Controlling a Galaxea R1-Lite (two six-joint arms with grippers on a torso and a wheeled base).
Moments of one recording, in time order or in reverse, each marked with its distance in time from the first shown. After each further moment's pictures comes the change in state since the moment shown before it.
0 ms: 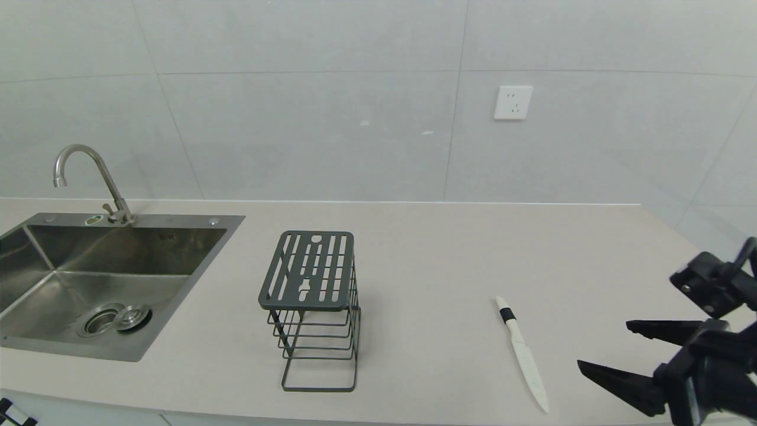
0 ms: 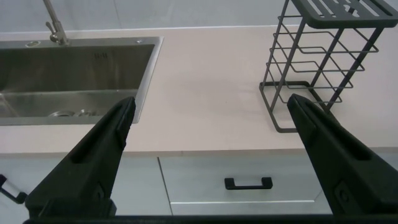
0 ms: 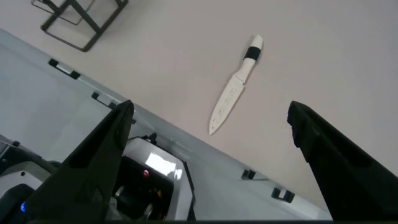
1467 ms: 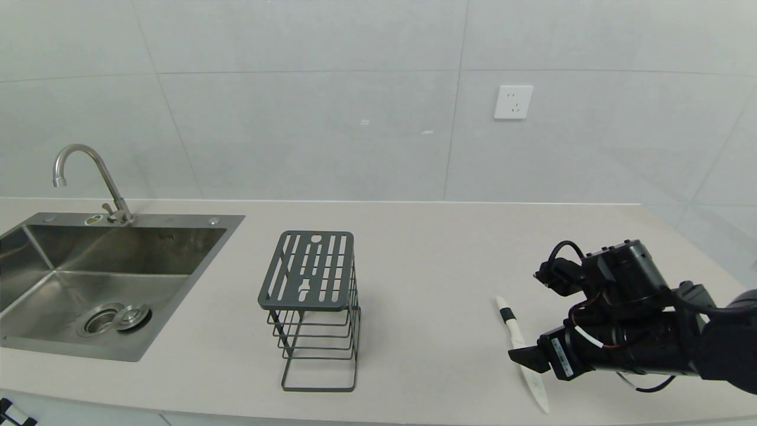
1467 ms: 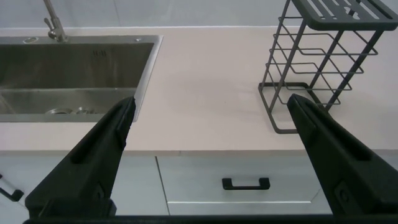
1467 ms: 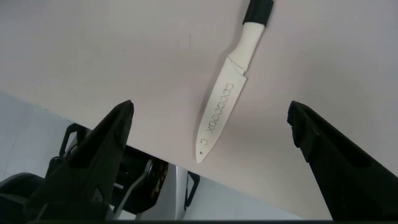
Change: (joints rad) left arm -0.001 0.000 0.000 0.000 0.003 -0.021; right arm 0.000 0.547 -0.149 -0.086 -0.061 0.084
